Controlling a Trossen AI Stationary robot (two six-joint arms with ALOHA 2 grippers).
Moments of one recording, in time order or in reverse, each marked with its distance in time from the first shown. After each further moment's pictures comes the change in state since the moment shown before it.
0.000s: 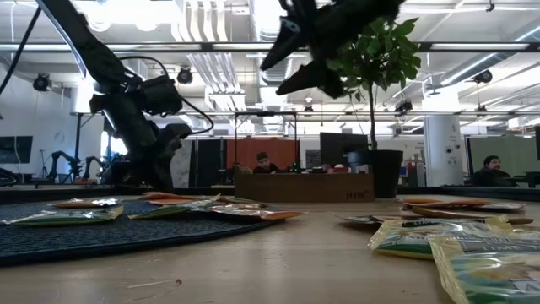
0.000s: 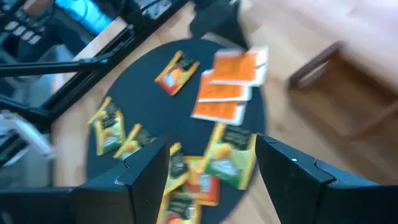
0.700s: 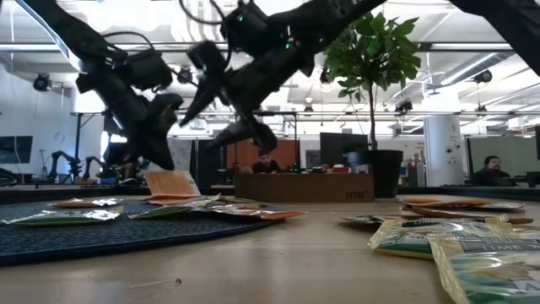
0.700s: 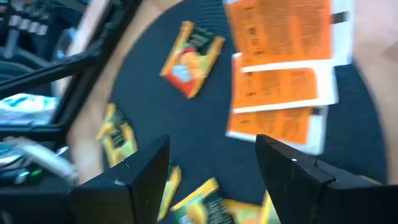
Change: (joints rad) left arm -0.036 -0.223 -0.008 -0.094 0.013 0.017; right arm -0.028 0.528 0.438 -0.013 -0.204 0.171
